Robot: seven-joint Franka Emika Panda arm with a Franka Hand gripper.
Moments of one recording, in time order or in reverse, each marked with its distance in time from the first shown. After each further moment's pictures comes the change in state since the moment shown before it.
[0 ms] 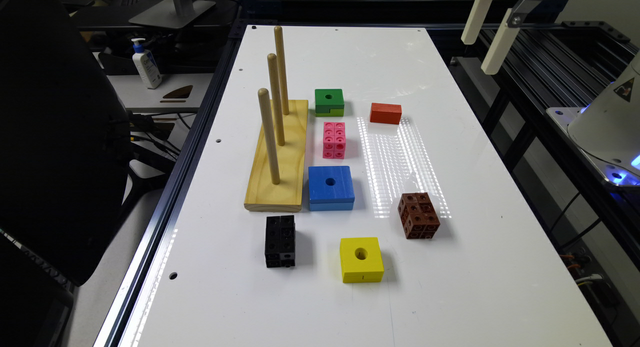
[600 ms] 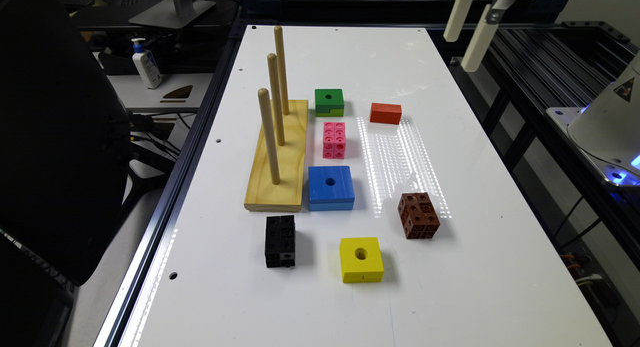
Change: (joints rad) arm 0.001 0.135 0.001 0.090 0.000 0.052 0.000
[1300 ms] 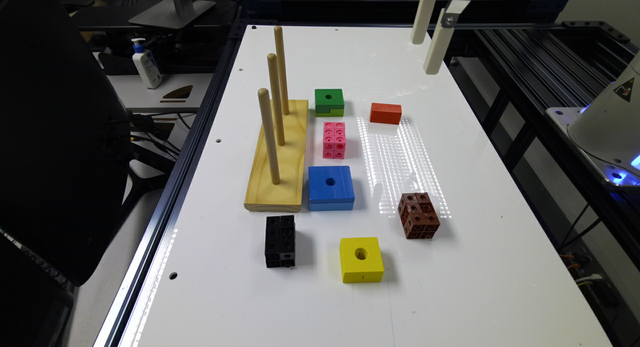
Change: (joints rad) arm 0.003 0.193 0.006 0.165 0.001 0.012 0.002
